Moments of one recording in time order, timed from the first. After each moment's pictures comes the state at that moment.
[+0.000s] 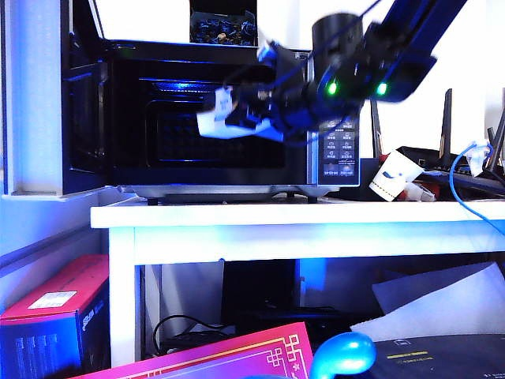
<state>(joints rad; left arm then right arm) -0.35 1.30 1.72 -0.38 0.45 0.16 0.45 2.06 1.38 0.66 -0.33 0.15</state>
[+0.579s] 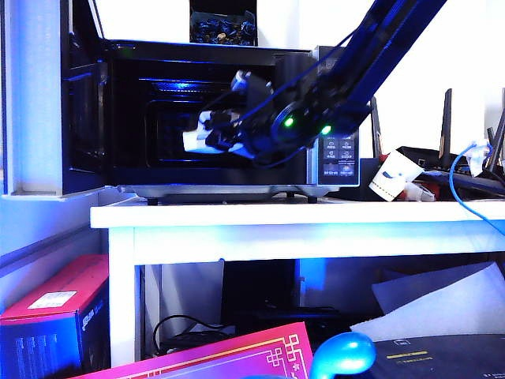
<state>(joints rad) -0.35 1.30 1.72 -0.38 0.44 0.16 0.47 2.36 1.80 0.57 -0.27 0.15</state>
